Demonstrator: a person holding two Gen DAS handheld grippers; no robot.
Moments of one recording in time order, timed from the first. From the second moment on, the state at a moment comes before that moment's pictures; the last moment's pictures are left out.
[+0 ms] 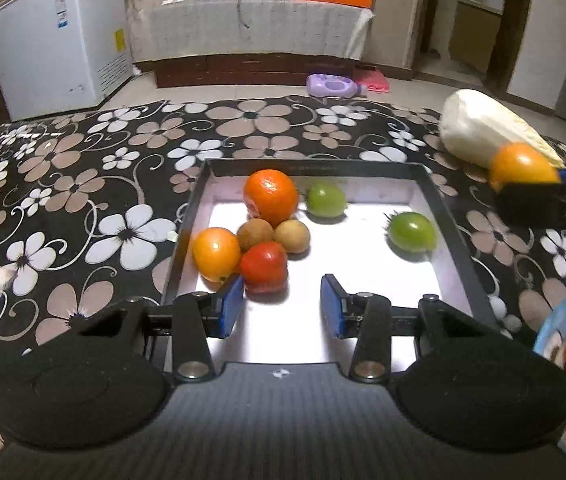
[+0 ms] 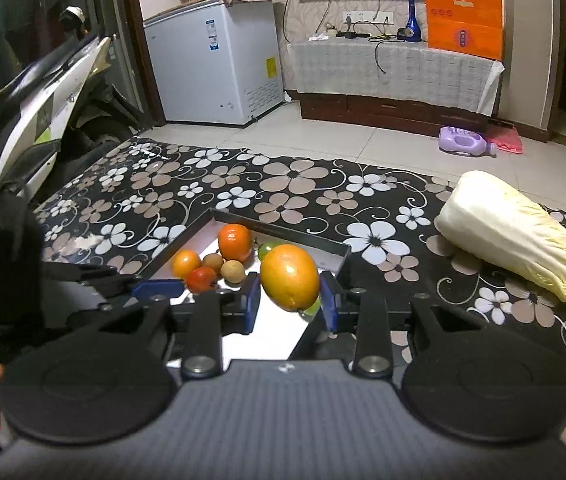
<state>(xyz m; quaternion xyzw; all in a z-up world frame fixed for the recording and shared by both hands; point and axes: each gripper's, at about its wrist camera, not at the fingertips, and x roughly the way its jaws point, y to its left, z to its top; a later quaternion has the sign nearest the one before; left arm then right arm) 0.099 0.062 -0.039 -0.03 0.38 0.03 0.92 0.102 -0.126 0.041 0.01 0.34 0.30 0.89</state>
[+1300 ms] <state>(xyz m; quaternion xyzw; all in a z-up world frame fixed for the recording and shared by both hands) 0.032 0.031 -0.002 0.01 0.33 0.00 0.94 0.068 -0.123 0.045 0.01 0.33 0.29 0.90</state>
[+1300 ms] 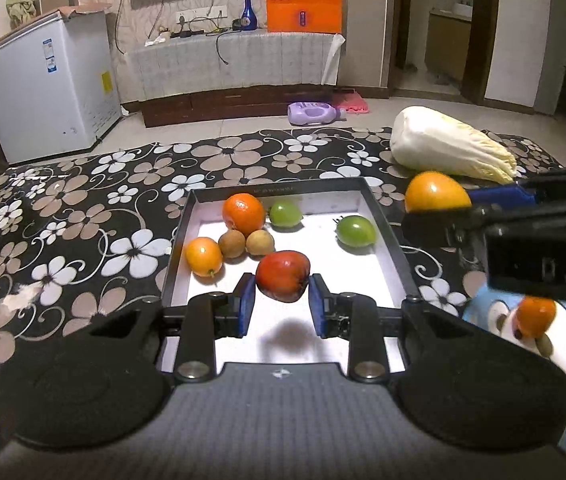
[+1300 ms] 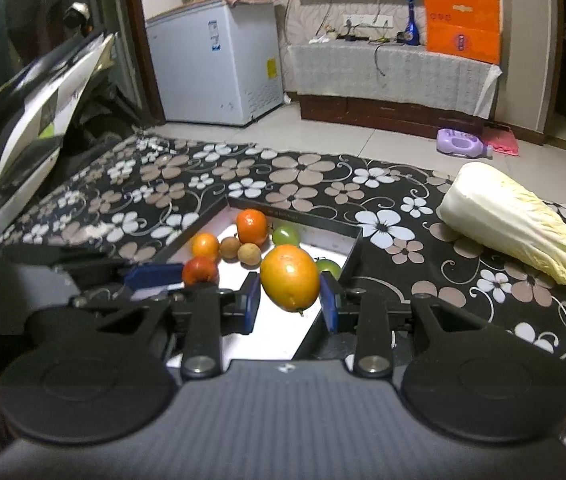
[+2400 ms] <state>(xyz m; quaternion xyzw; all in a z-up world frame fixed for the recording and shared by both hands) -0.049 -0.043 0.008 0.00 0.33 -0.05 0.94 -0.017 -0.201 0.040 0.04 0.34 0.22 0.91</state>
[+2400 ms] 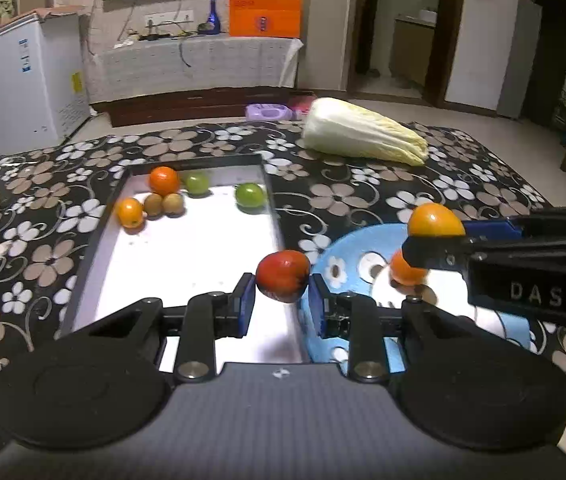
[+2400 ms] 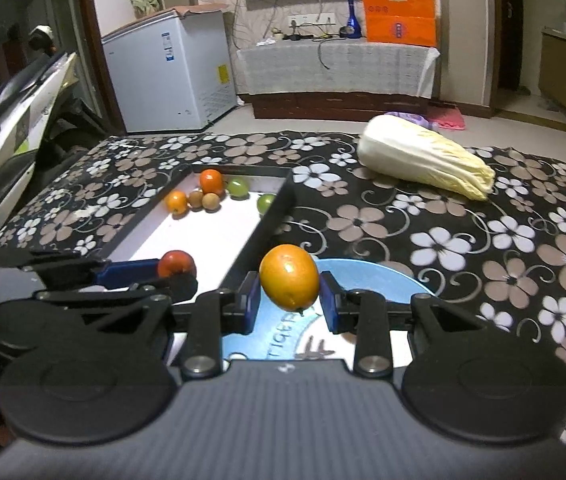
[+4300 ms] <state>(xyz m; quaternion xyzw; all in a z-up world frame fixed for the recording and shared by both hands) -0.053 -0.117 -0.018 0.05 0.34 -0.16 0.93 -0.004 -0.218 0.022 0.03 0.37 0.20 0.91</state>
